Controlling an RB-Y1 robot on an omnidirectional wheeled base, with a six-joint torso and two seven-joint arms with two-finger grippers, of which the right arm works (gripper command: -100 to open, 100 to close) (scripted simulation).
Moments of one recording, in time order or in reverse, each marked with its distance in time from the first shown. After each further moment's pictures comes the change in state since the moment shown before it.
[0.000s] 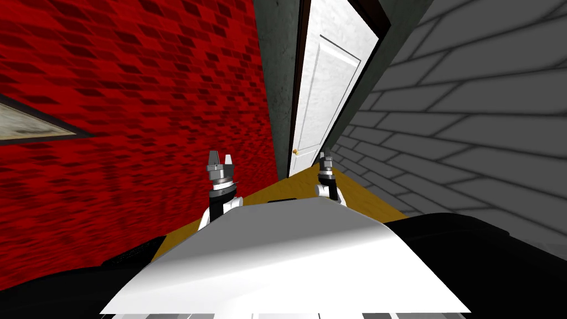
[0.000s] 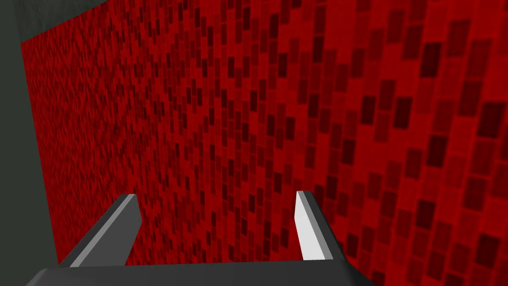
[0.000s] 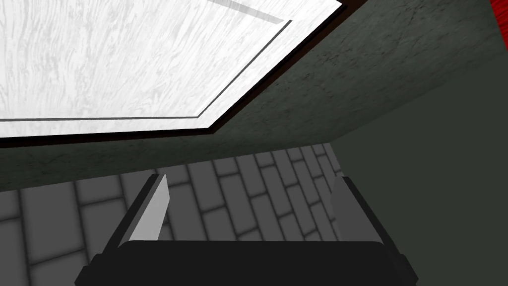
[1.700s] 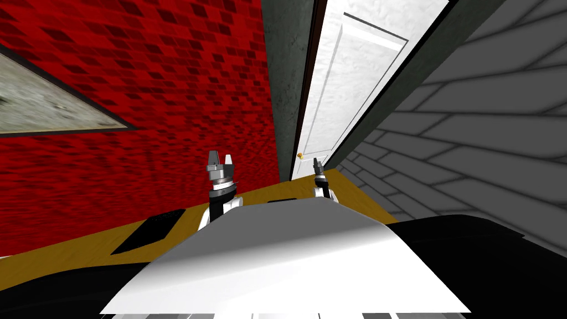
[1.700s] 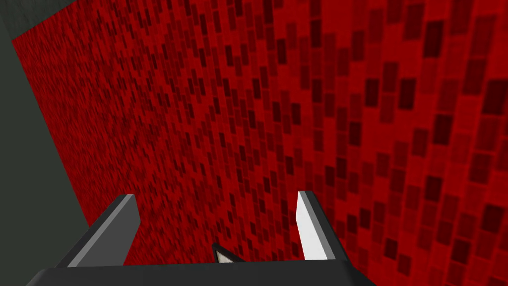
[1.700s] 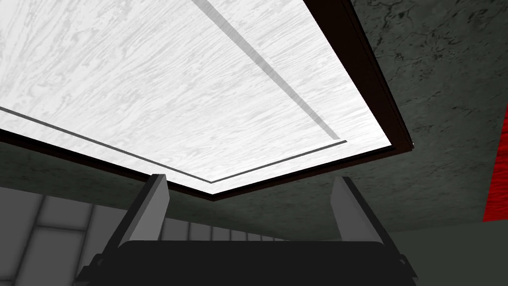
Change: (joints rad) arm -0.097 -0.010 -0.067 0.409 0.080 -0.085 0.393
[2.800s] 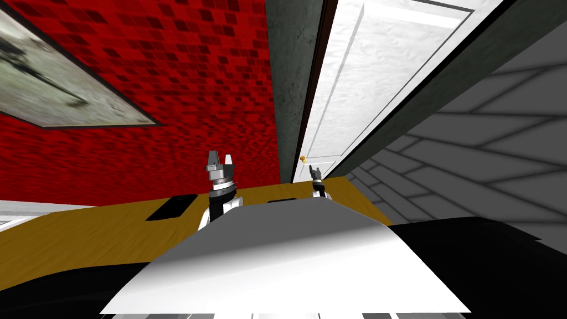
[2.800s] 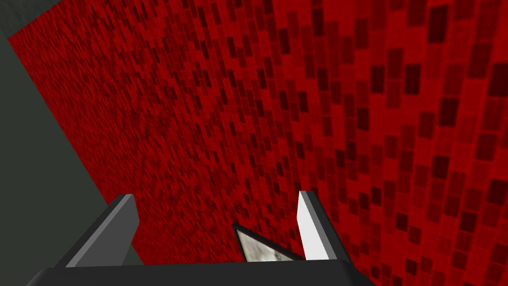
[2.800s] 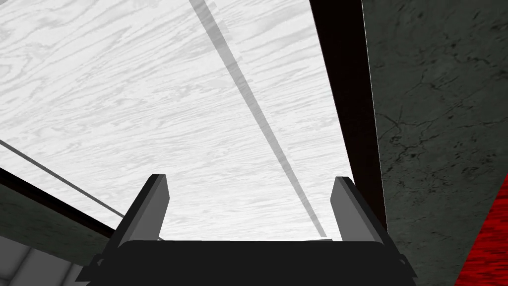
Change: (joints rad) arm -0.079 0.009 -0.053 0.328 0.062 -0.073 0.285
